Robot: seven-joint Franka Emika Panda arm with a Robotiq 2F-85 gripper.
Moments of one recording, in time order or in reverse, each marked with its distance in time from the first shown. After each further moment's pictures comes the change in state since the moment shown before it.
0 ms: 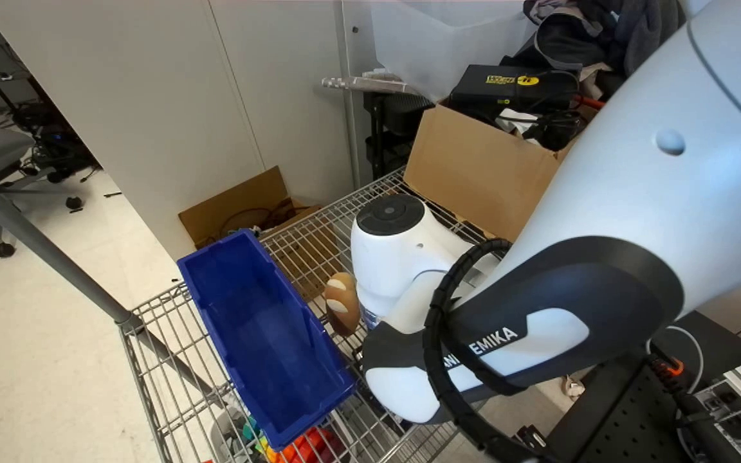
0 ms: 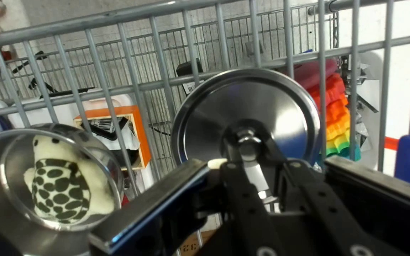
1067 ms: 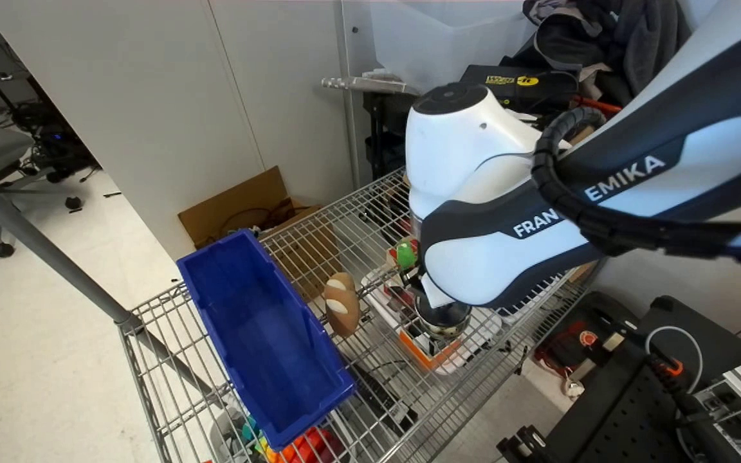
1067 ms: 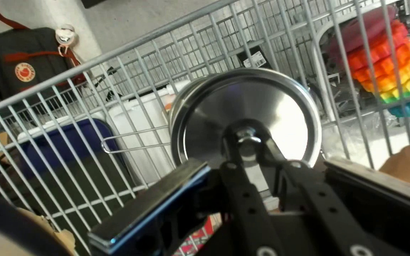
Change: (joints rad) arm -0.084 -0.225 -0.084 -0.104 -0.094 -0.162 0.144
